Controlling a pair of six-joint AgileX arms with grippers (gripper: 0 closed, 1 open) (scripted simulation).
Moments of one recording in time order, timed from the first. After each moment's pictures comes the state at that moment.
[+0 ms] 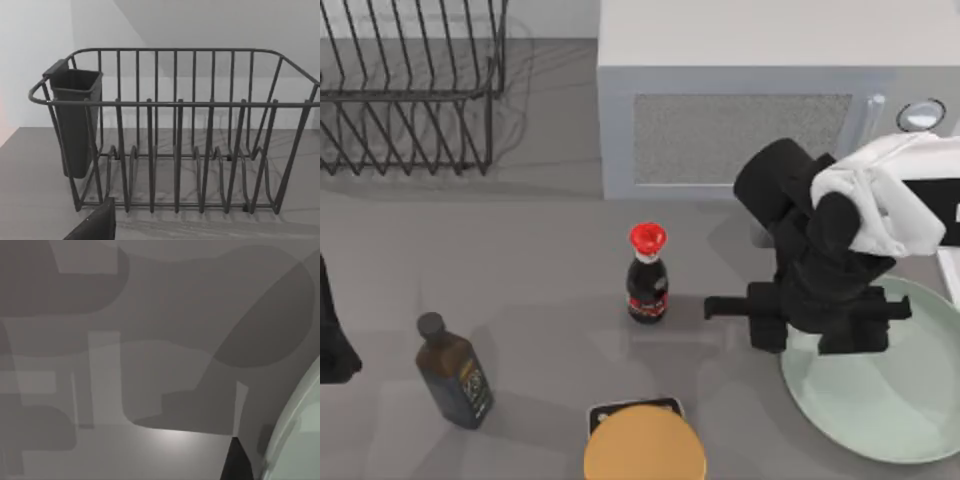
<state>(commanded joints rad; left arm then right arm) 0.00 0.00 0.00 0.00 0.00 0.00 0.60 1.90 1.12 -0.69 0.02 0.63</state>
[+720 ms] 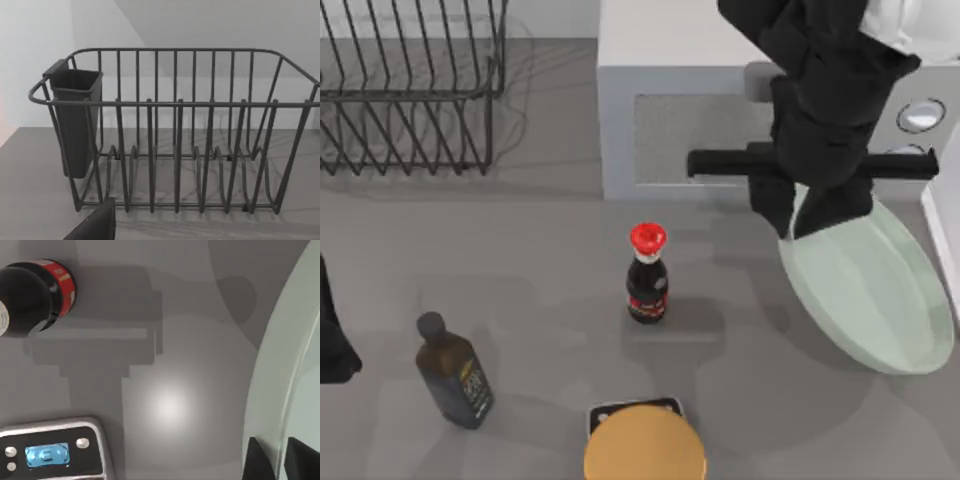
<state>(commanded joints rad) 0.00 0.00 0.00 0.00 0.00 0.00 0.60 1.91 1.76 -1.34 0.02 0.63</state>
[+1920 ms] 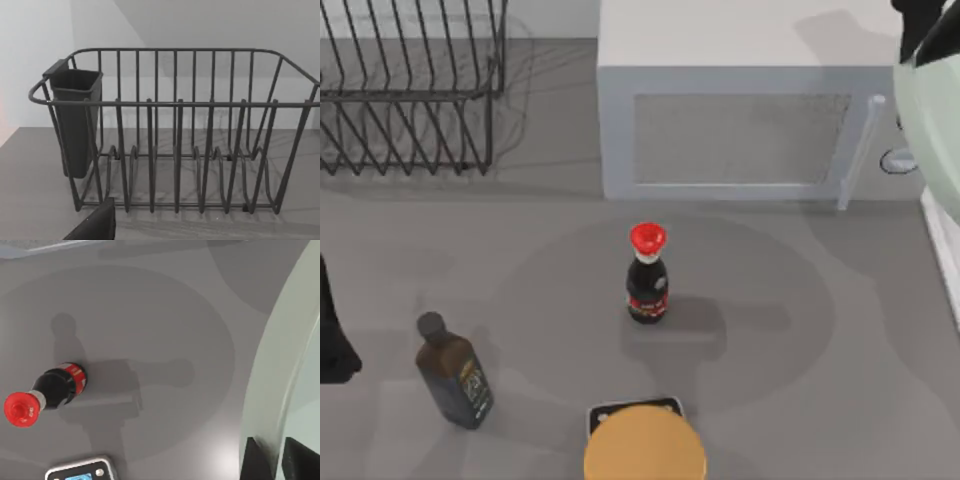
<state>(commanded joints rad) 0.00 0.00 0.00 0.00 0.00 0.00 0.36 1.98 2.37 -1.71 0.00 0.55</state>
